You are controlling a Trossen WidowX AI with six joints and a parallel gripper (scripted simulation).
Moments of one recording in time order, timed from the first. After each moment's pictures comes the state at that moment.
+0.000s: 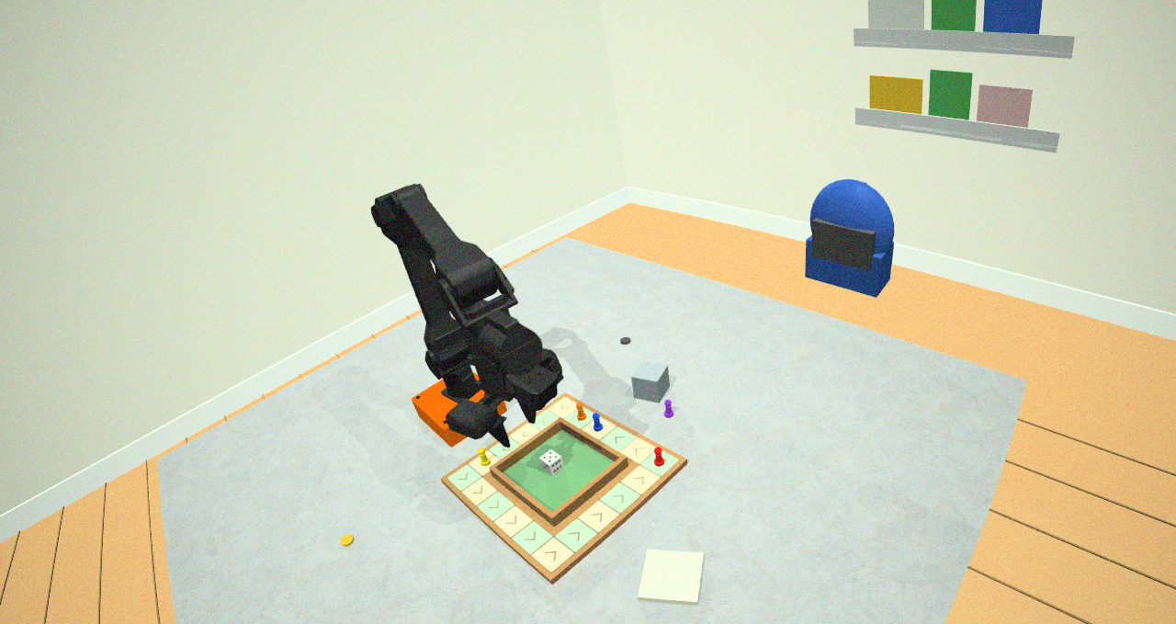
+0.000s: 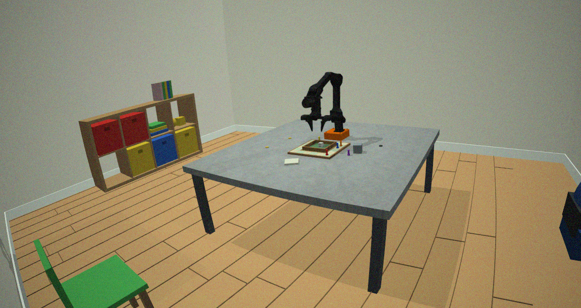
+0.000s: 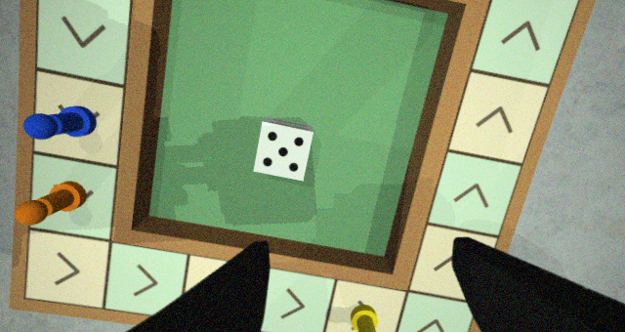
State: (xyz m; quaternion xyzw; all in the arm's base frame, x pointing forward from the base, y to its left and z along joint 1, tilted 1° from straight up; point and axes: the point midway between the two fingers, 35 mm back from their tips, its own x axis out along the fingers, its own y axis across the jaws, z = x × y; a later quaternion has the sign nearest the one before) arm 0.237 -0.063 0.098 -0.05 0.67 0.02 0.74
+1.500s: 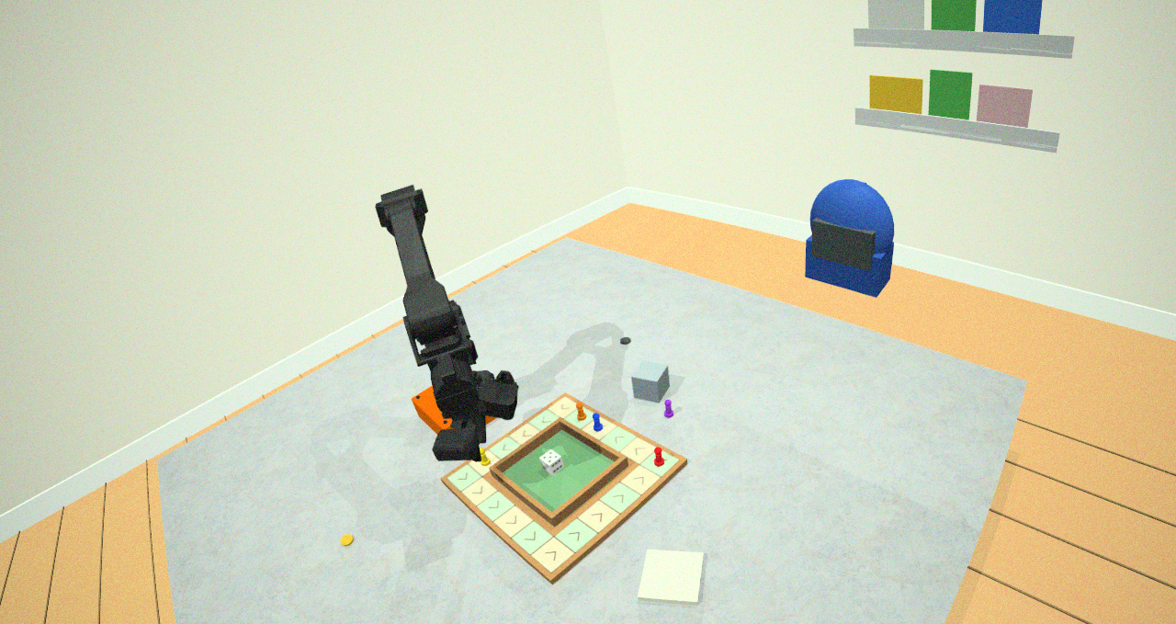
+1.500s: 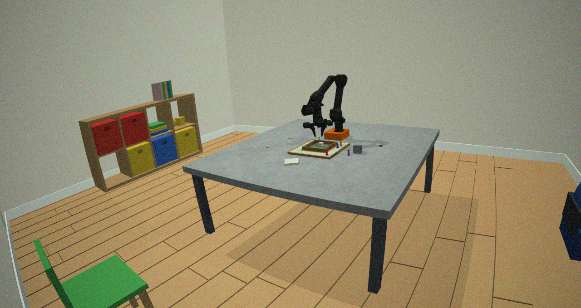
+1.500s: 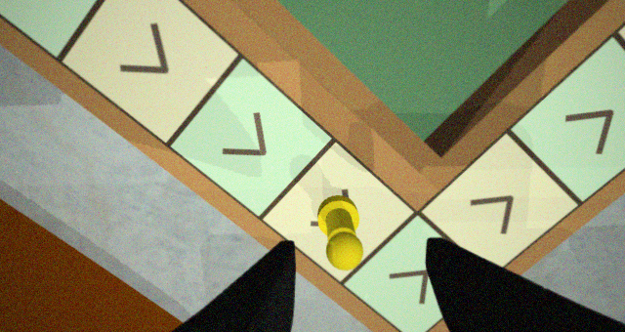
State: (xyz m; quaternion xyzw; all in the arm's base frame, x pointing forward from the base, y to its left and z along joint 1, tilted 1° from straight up) arm 0.154 -0.093 0.035 -0.24 0.67 0.21 0.68
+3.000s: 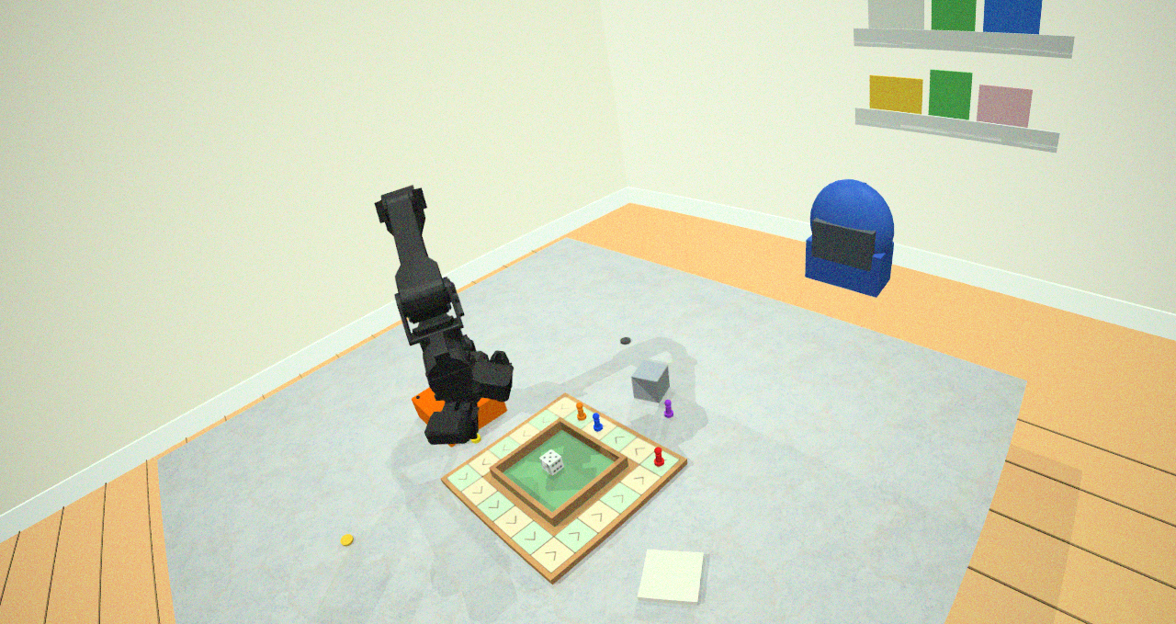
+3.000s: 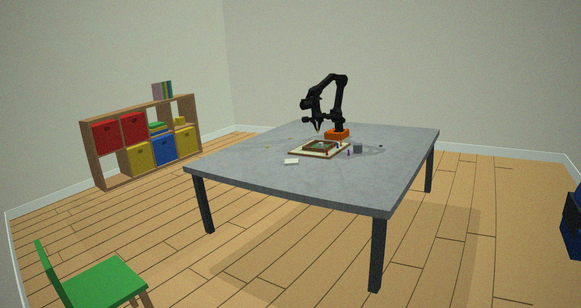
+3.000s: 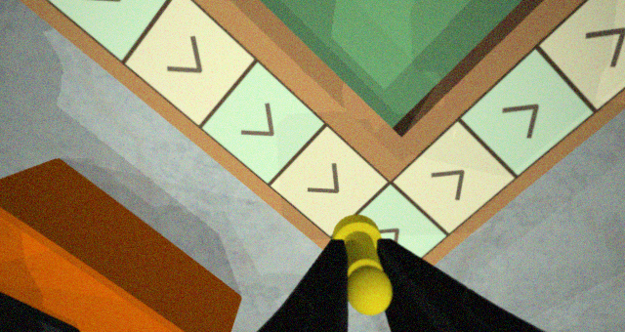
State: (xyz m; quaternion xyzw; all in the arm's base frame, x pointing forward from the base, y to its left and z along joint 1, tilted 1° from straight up) arm 0.158 -0.094 0.077 -0.23 0.67 0.22 0.67
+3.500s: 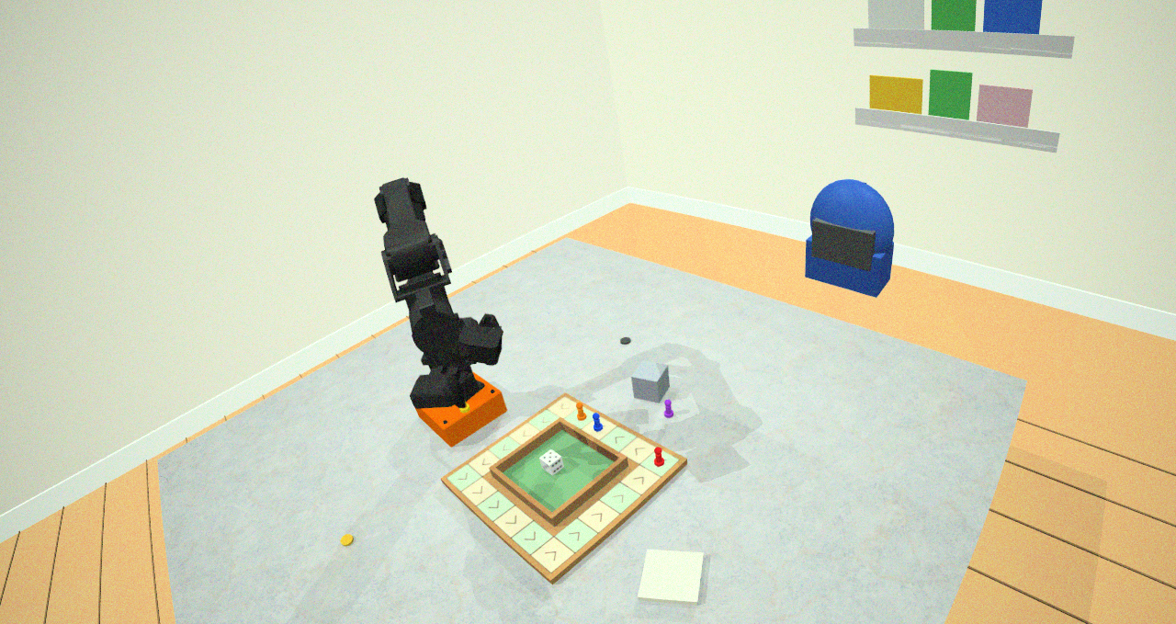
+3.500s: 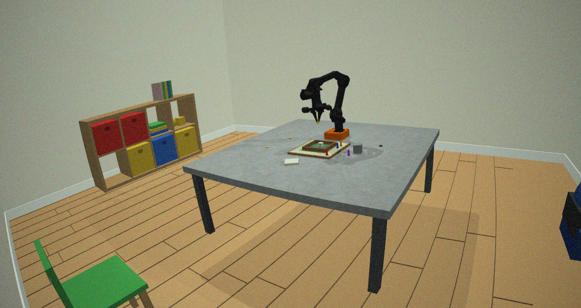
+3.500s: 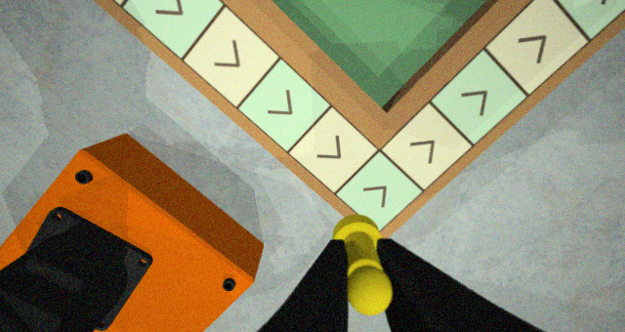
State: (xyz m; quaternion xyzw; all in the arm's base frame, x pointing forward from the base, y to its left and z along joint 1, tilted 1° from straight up) arm 0.152 -0.088 0.136 -0.24 0.67 0.21 0.67
